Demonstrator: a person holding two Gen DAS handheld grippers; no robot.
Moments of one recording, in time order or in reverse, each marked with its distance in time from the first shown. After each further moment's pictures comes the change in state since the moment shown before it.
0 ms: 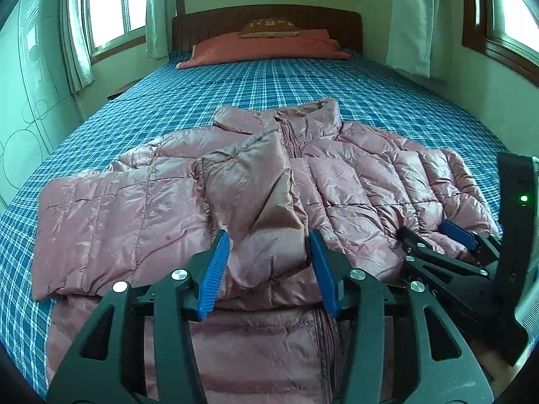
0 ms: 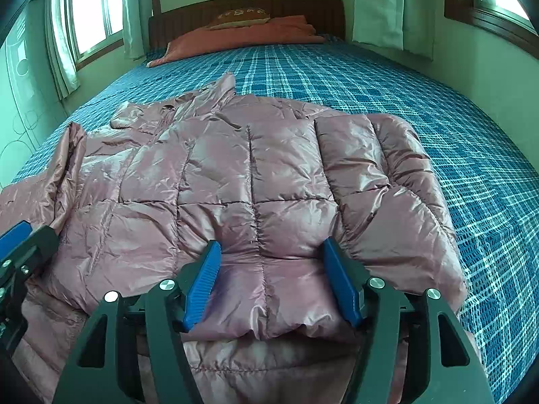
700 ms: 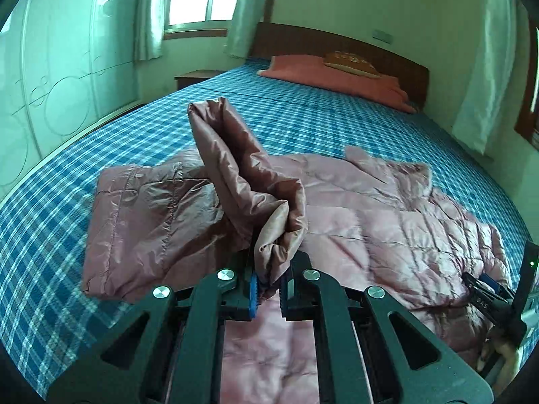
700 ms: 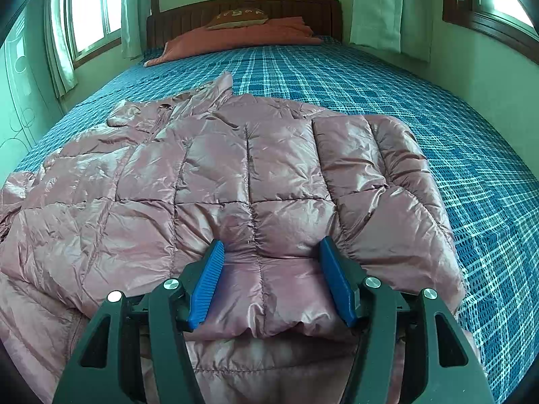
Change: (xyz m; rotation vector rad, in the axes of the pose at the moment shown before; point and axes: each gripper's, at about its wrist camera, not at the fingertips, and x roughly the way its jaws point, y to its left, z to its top) left arm -0.033 0.150 0.002 -0.247 -0.071 0.089; right arm -0.003 0.000 -0.005 -0.009 -0.011 -0.022
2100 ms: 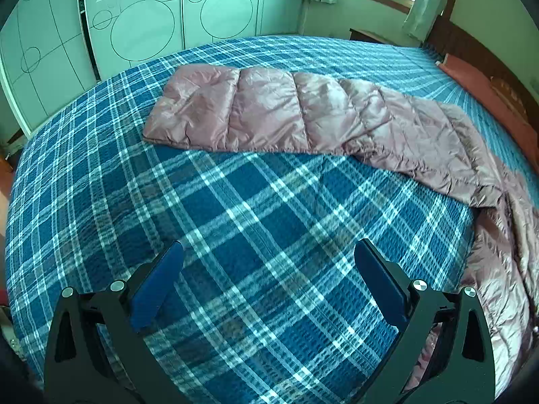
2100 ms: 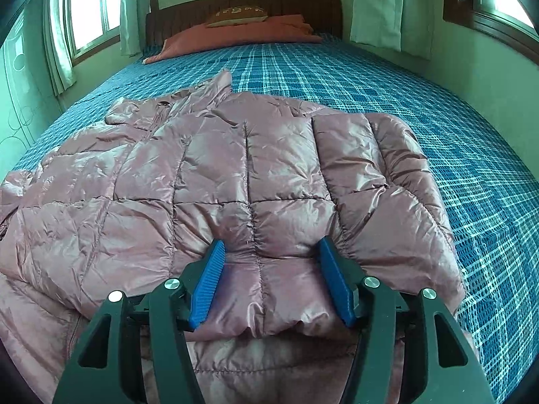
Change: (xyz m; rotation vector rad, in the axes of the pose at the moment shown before) left arm -0.100 0.223 -0.116 -0.519 0.196 0.460; right arm 0.001 0.001 0.001 -0.003 0.009 -0.006
